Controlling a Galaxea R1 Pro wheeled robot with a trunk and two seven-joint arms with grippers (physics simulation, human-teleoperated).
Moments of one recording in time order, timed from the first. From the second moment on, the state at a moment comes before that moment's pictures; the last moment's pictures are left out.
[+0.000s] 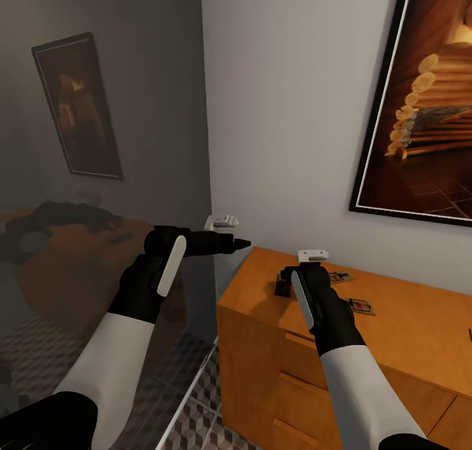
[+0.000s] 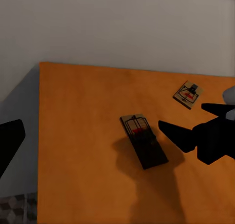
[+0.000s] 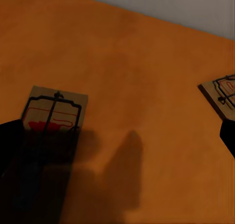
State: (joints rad) left arm -0.93 -0.16 -0.15 -1.23 0.17 1.03 -0.38; right arm -0.78 0.17 0.03 -1.14 0.04 0.93 -0.35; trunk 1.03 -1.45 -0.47
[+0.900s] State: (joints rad) left arm -0.93 -0.16 -0.15 -1.23 0.17 1.03 -0.38; right arm -0.78 0.17 0.02 -1.16 0.04 0.93 -0.35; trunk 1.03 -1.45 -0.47
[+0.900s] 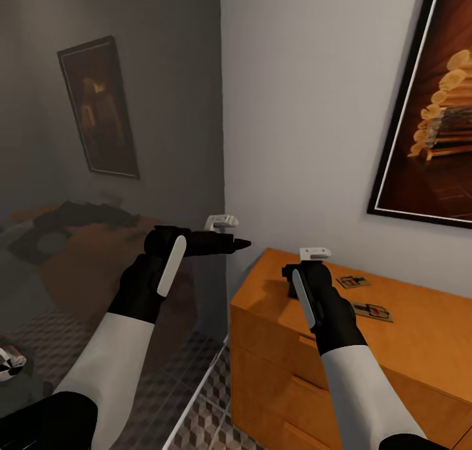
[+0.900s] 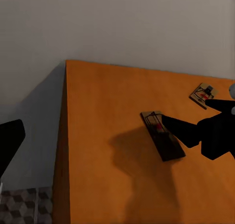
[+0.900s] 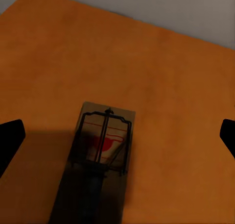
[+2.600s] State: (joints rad) left arm -0.93 -0.16 -0.15 -1.23 0.17 1.03 -0.38; right arm -0.78 0.17 0.03 -1.15 0.04 0.94 -0.35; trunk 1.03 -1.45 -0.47
